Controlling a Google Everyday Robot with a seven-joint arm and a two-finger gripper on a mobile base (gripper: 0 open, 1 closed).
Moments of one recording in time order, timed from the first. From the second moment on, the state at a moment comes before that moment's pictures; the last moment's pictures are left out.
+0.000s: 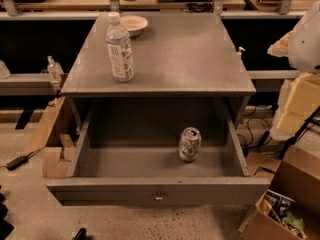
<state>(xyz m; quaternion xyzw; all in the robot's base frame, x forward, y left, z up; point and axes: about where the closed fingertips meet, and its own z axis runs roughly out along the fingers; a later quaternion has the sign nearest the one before) 0.438 -0.217 0.976 -0.60 0.78 -0.03 0.16</state>
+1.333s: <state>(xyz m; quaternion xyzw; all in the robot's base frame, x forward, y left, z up) 0.505 -0.198 0.870 -0.56 0.72 0.14 0.39</state>
